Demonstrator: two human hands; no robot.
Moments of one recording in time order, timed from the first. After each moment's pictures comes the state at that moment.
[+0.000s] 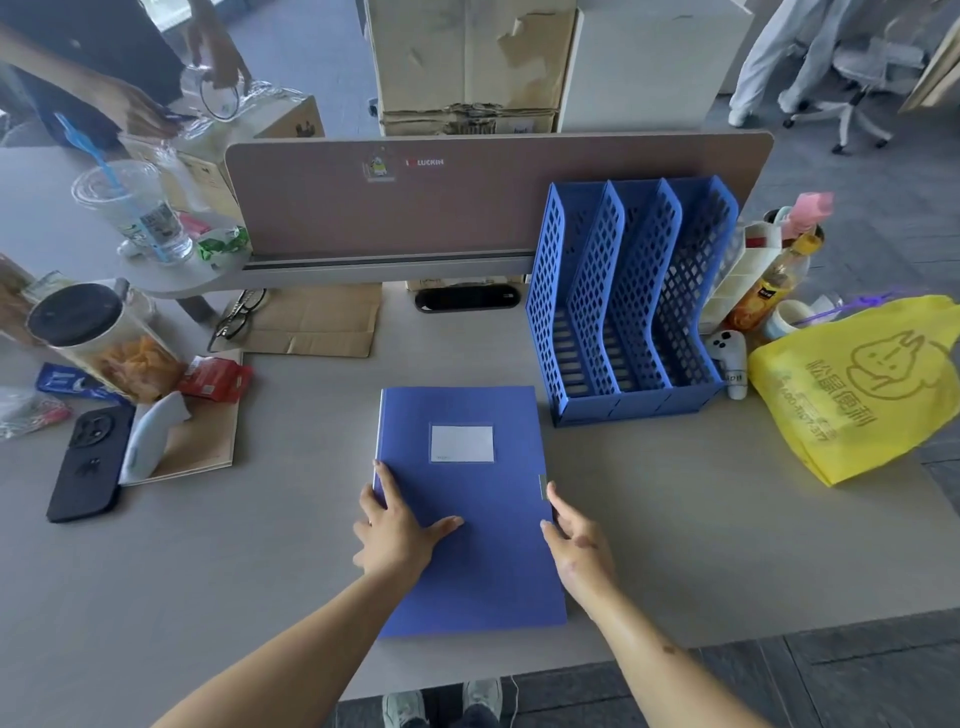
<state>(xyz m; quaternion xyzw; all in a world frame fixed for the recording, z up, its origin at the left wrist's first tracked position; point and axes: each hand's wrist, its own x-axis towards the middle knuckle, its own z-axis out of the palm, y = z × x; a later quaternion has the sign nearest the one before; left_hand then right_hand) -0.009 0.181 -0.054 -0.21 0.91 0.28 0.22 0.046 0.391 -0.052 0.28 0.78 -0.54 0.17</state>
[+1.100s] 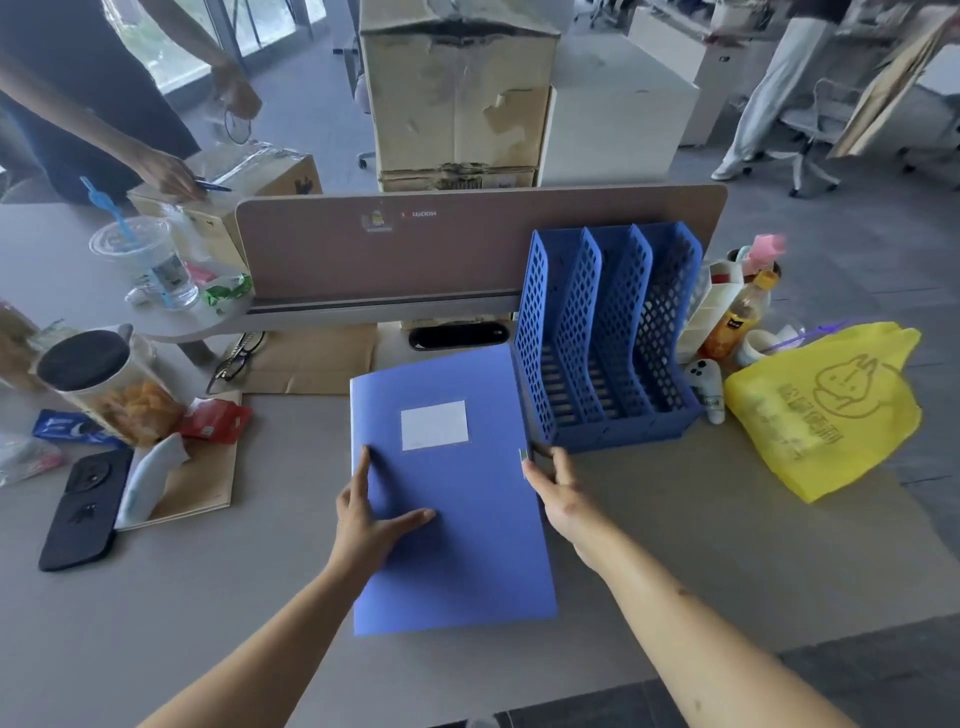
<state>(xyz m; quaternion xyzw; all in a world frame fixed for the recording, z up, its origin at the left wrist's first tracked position) -0.039 0.133 -0.026 -0.12 0.80 0.57 0.14 -0.010 0.380 0.039 0.23 0.74 -0.60 0.19</state>
